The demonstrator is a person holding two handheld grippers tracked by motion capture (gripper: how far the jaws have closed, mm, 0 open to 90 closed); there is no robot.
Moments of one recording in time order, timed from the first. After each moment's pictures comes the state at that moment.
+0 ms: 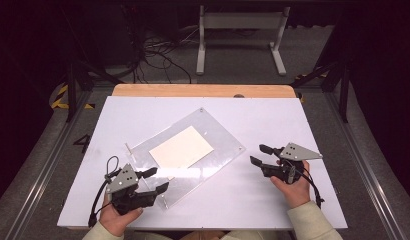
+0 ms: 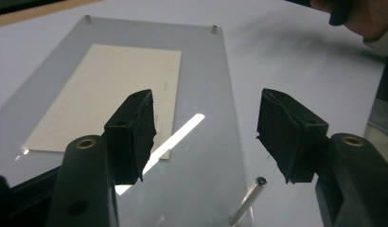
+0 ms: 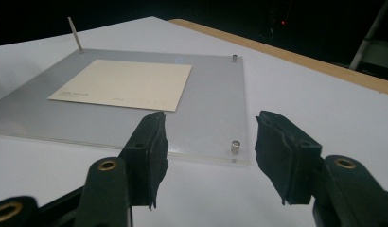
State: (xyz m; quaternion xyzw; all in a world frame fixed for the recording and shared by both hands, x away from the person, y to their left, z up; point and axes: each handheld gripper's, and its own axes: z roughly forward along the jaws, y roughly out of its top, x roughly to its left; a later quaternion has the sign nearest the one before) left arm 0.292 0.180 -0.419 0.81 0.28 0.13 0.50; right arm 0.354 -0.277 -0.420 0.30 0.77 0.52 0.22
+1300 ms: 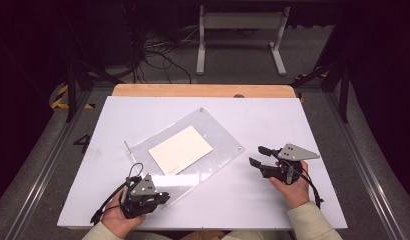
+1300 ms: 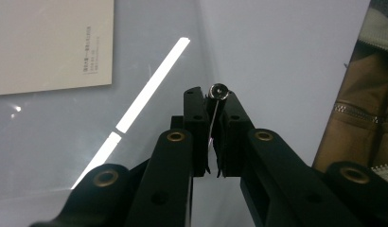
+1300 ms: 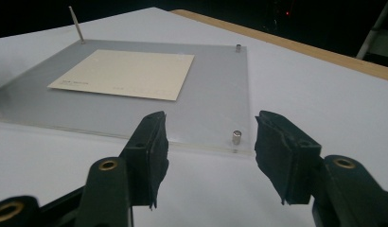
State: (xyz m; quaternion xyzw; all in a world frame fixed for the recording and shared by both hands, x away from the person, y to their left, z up) left arm 0.296 0.168 -0.434 0.90 0.24 0.07 0.35; right arm 0.355 -0.275 -0.426 0.30 0.77 0.51 0.22
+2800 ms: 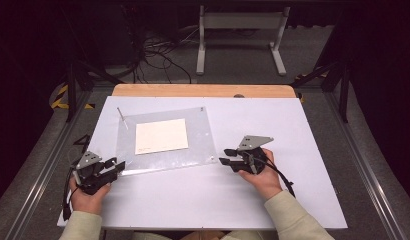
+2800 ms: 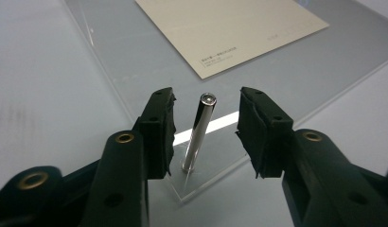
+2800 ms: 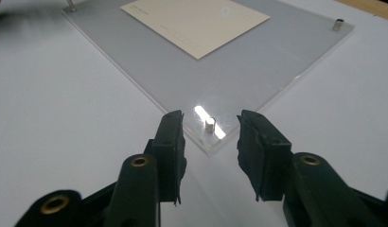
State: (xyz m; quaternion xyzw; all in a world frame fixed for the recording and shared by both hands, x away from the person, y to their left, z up) left arm 0.343 0.282 -0.451 0.74 0.49 0.19 0.42; right arm 0.394 -0.187 -0.428 0.26 0.85 0.44 0.13
